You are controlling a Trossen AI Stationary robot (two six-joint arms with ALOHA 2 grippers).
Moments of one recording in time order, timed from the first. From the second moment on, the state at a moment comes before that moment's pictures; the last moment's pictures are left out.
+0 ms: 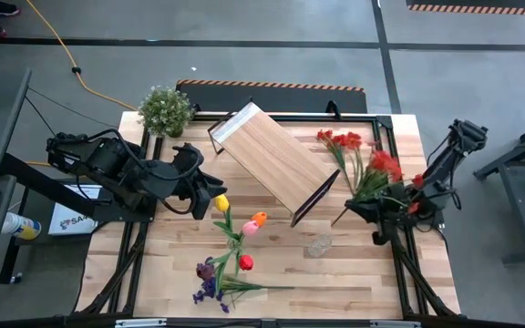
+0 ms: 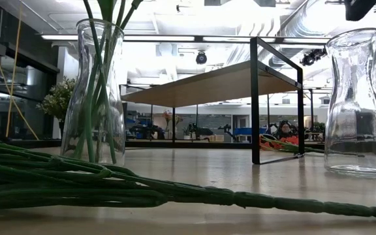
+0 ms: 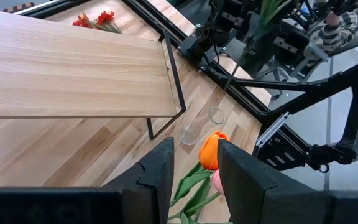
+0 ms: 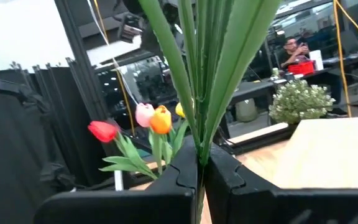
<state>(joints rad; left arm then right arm) -0.40 1.34 1.81 -1.12 -0.48 -0.95 0.85 0.65 0.31 0.66 0.91 0.08</state>
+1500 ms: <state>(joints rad) -0.40 1.34 1.81 -1.13 -0.48 -0.94 0.80 0.94 0.31 0.48 0.91 0.43</state>
